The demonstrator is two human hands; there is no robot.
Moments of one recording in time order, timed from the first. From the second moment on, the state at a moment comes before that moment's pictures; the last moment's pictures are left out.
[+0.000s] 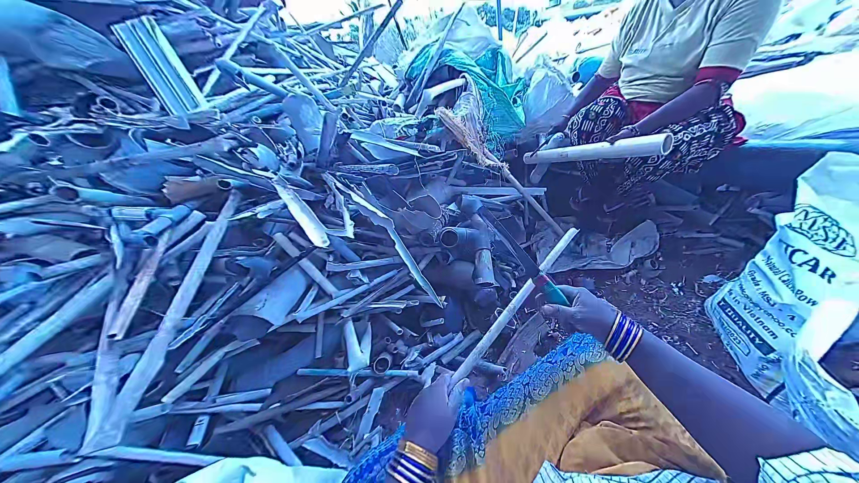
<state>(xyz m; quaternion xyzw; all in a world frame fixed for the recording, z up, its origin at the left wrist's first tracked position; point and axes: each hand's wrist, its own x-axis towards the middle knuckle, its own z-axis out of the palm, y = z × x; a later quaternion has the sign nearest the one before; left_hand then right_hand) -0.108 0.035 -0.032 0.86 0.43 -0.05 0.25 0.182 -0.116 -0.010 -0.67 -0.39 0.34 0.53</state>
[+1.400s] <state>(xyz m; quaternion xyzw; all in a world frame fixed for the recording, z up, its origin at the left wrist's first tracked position) -0.096 0.048 -0.069 0.78 0.47 0.19 0.38 0.203 -0.131 -0.064 -0.84 -0.53 0.11 0.10</state>
